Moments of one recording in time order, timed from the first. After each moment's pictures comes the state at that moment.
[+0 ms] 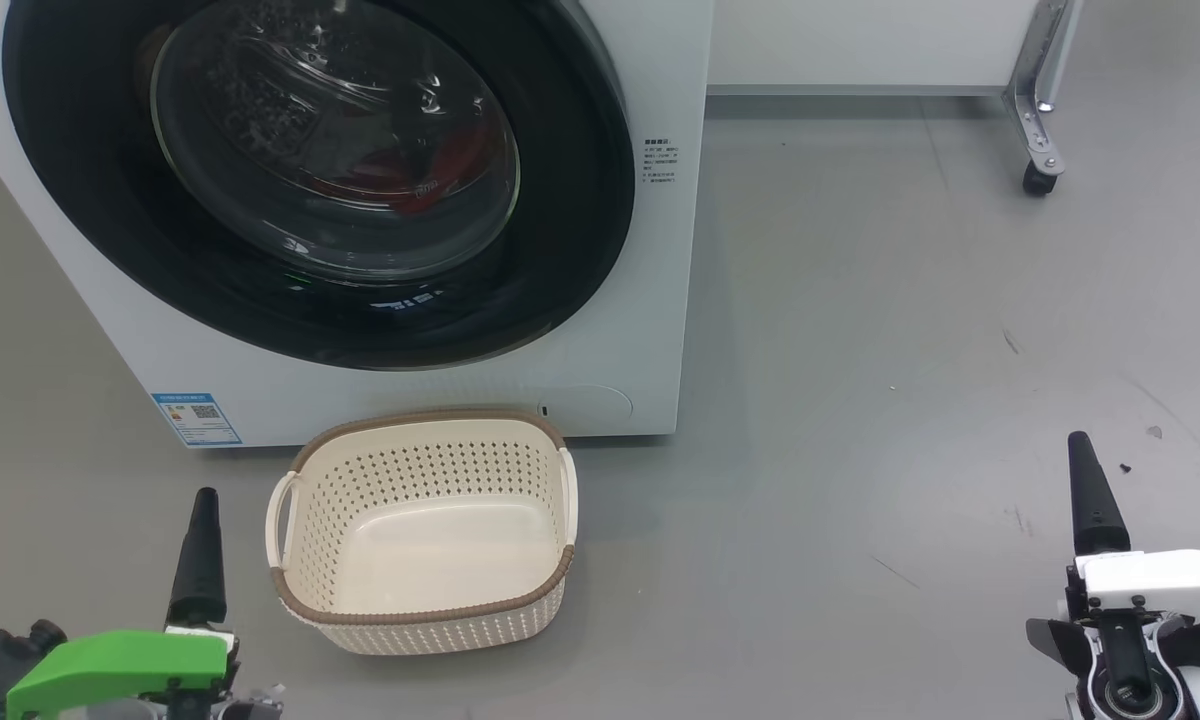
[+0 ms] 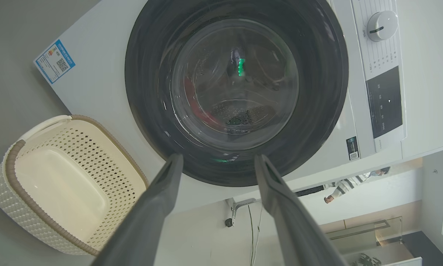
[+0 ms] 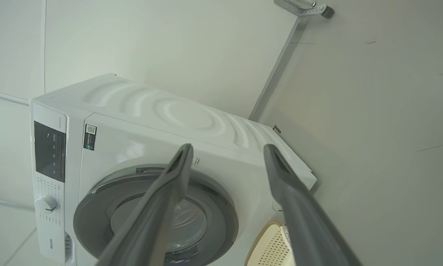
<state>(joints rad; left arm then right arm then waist) -0.02 0.06 -0.01 0.20 -1.38 -0.12 -0.08 -0.01 -0.05 -0.06 0.18 1.35 0.11 -0.05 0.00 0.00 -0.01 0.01</state>
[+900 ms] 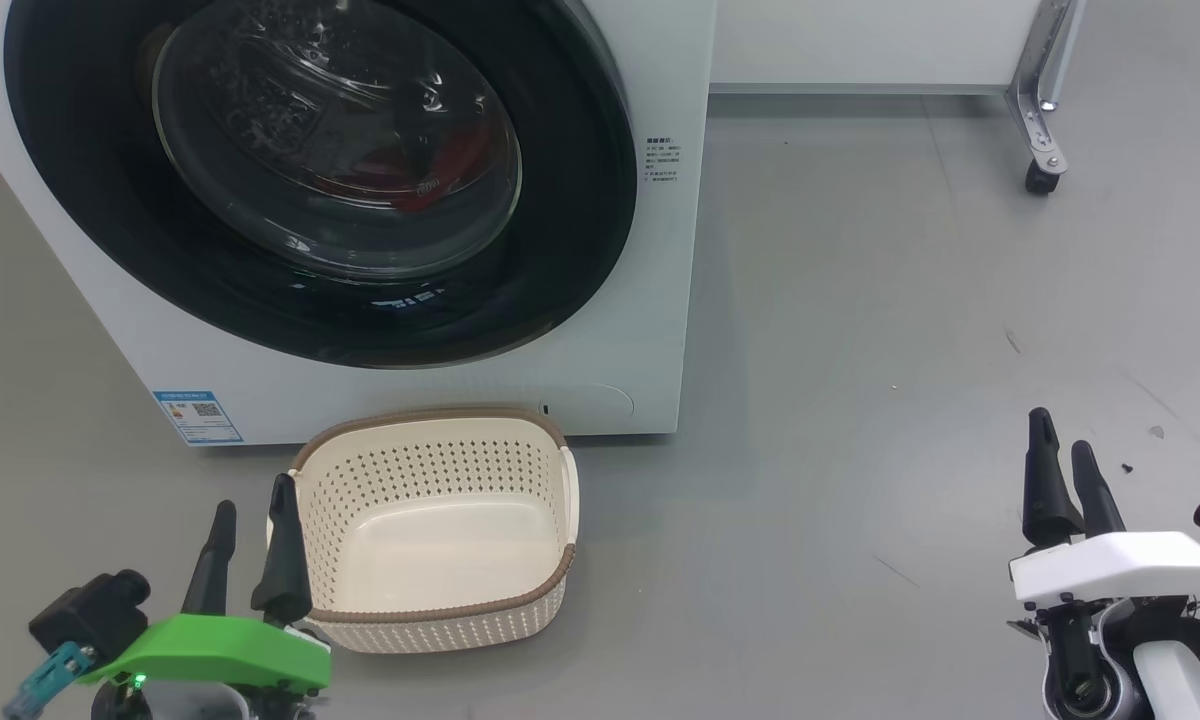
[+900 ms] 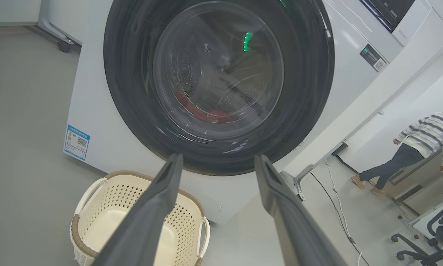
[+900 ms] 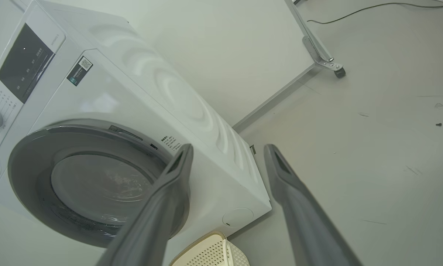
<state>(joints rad) -0.02 0.05 -0.11 0.15 -0.83 -0.05 -0.14 -0.01 -0.10 0.05 0.12 0.95 0.06 -0.12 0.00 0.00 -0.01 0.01</state>
